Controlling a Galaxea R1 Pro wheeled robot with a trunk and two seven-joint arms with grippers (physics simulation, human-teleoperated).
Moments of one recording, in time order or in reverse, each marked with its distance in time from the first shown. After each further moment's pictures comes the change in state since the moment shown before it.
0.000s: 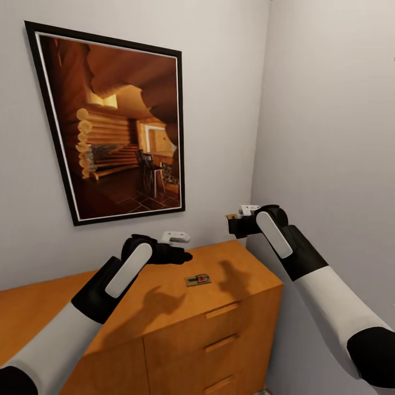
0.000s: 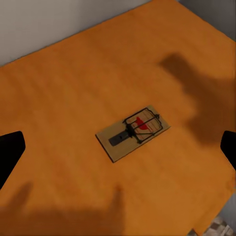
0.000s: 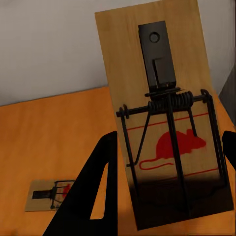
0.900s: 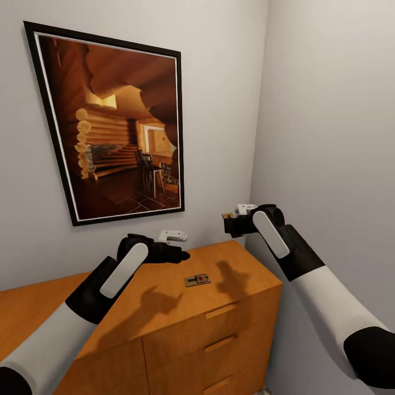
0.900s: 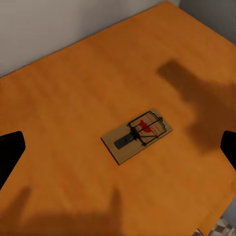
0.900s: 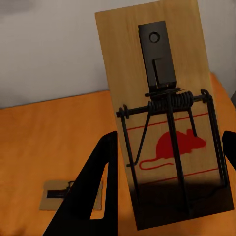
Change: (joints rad) left arm 0.000 0.031 -0.007 -0.033 0.006 0.000 -0.005; right arm 0.000 0.021 0.007 -0.015 -0.013 0.000 -0.003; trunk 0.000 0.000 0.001
